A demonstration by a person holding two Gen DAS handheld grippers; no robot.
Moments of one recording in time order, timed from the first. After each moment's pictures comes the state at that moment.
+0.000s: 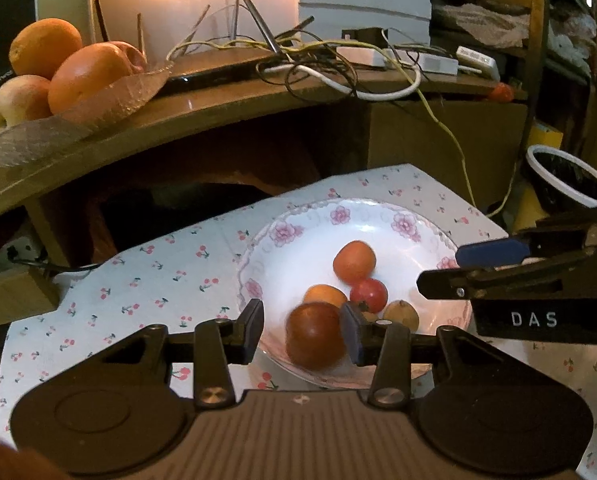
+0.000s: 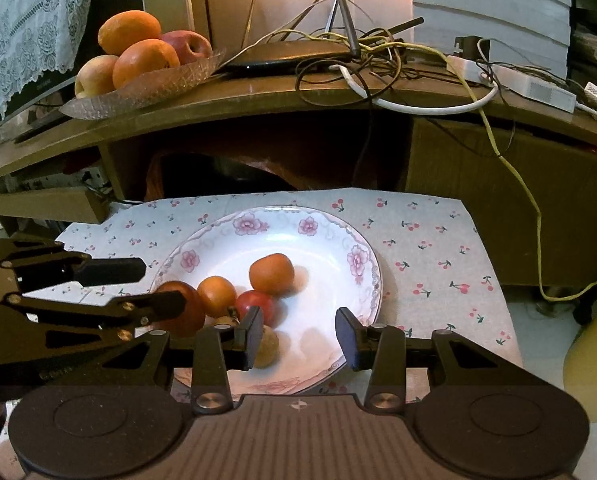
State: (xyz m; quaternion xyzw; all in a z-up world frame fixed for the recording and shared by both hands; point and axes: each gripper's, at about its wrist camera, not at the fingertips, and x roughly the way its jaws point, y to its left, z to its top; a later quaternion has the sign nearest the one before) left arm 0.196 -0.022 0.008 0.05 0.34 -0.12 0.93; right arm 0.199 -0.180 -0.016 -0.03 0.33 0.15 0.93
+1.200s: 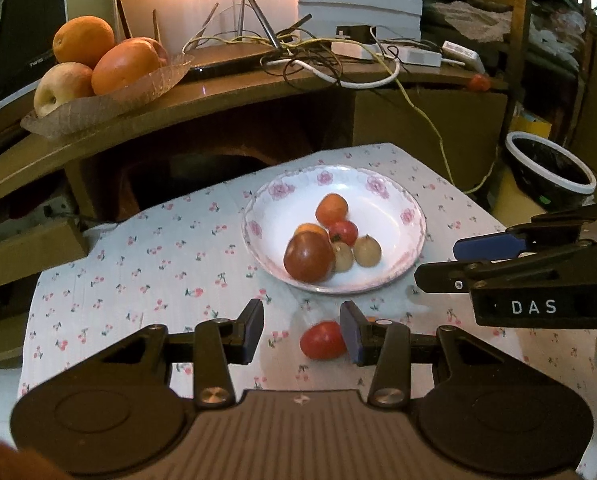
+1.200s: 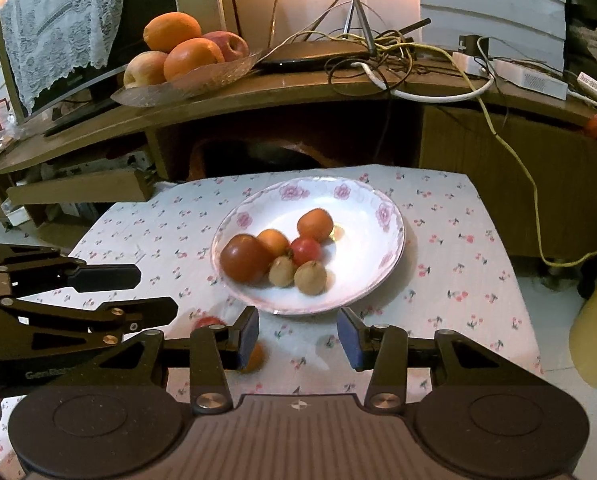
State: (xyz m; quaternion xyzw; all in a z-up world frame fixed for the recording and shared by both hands) left arm 0.117 -0.015 0.022 0.05 0.36 -0.12 0.93; right arm 0.126 -0.174 -0.011 -0.02 0.33 0.16 0.93
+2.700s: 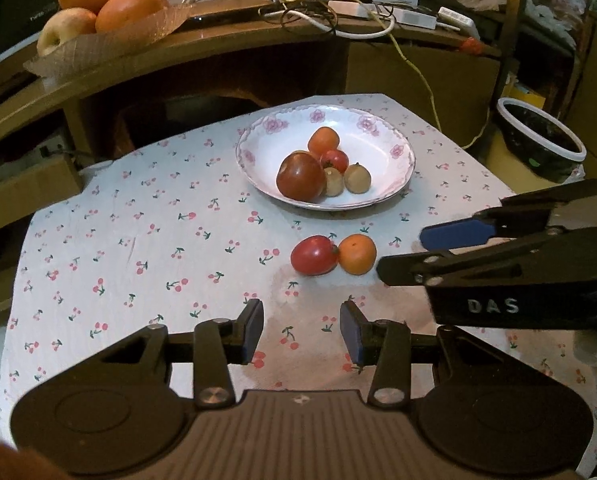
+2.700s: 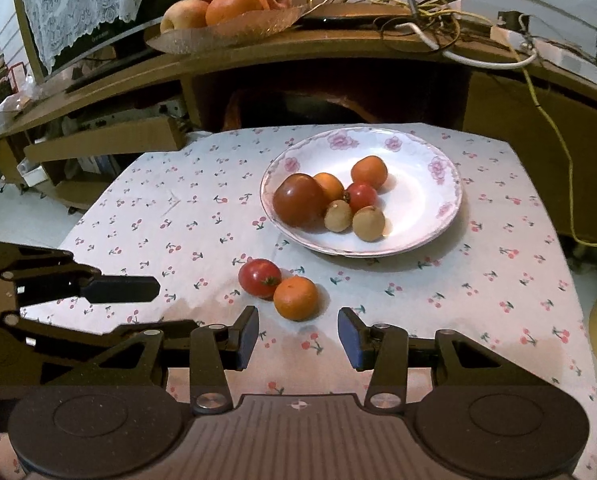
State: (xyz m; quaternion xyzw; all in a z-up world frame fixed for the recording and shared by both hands) left arm 0.089 -0.004 0.000 0.03 0.41 -0.13 0.90; right arm 0.115 -0.139 -0.034 -0.04 0.38 0.19 0.90
